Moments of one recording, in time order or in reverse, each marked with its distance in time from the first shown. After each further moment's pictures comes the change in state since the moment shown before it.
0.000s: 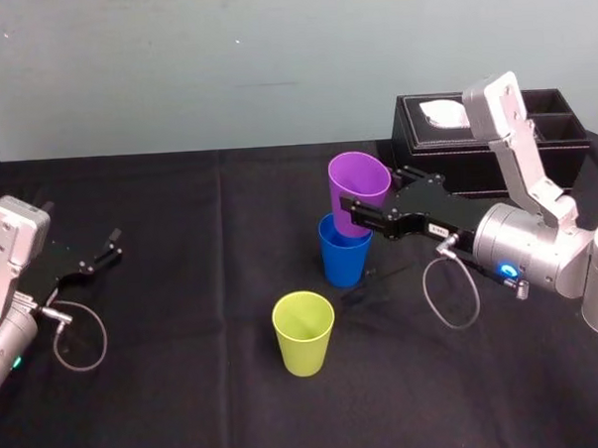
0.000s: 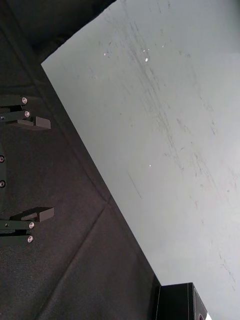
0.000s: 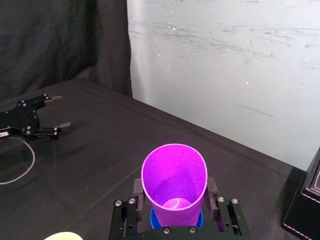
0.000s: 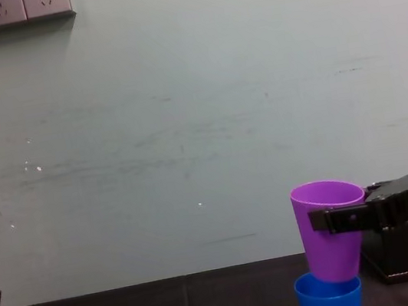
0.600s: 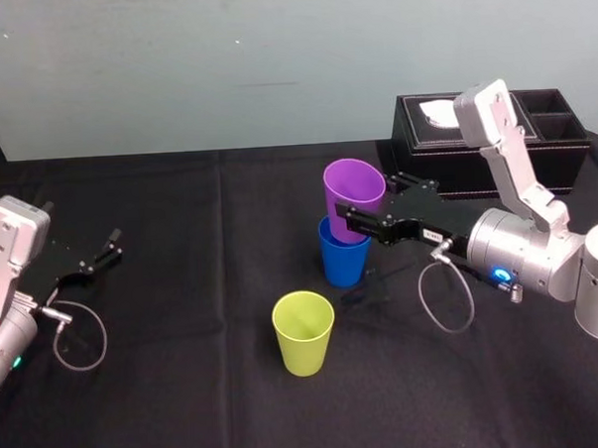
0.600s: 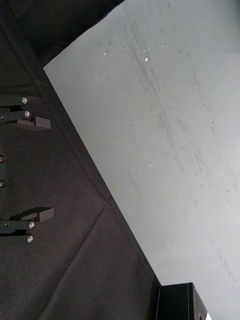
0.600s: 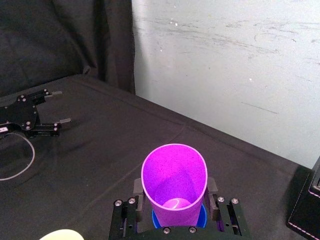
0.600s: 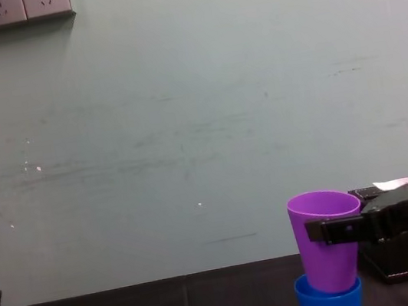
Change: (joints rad) left arm 0.000 0.000 0.000 0.000 0.000 0.000 0.000; right arm 0.007 -0.016 -0.008 0.027 -0.019 -0.005 0.013
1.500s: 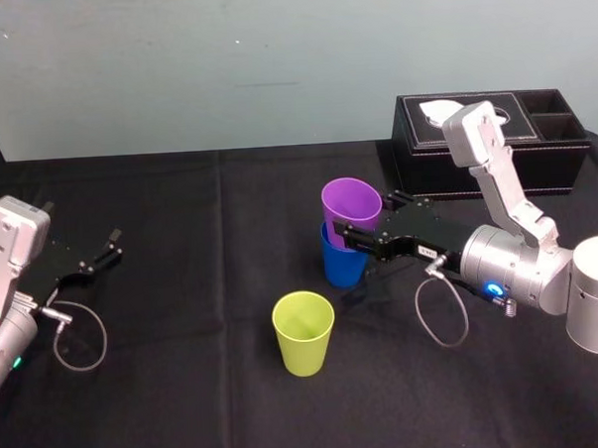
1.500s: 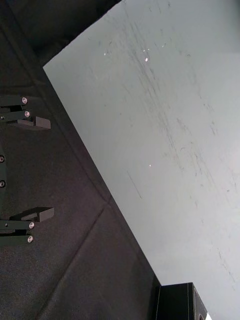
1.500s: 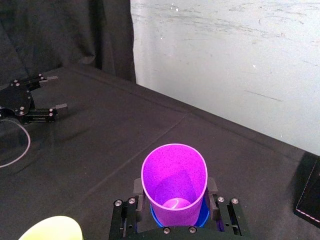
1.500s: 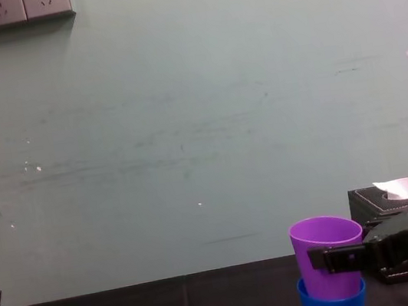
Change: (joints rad) left arm 0.000 0.000 0.000 0.000 0.000 0.000 0.000; right arm -0.005 -0.021 -0.011 0.051 -0.028 -0.016 0.012
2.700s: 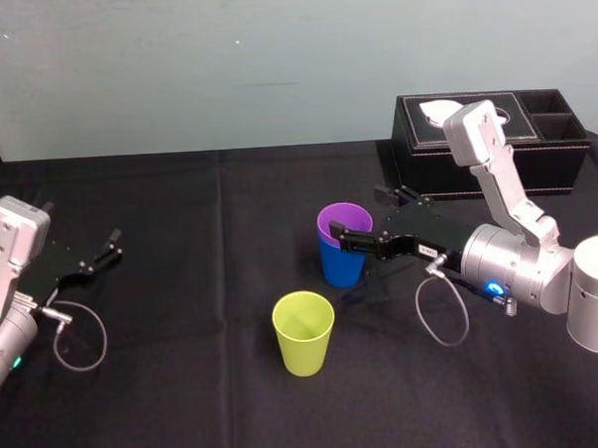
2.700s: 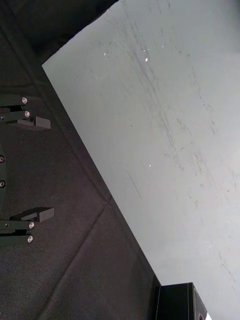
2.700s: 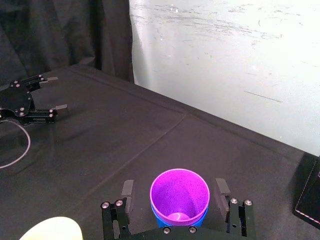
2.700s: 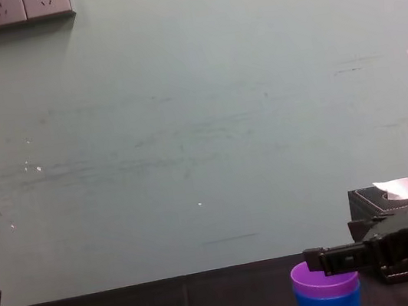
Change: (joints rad) left arm 0.000 0.000 0.000 0.000 0.000 0.000 0.000; right arm 0.000 0.001 0.001 -0.003 0.001 0.001 -0.001
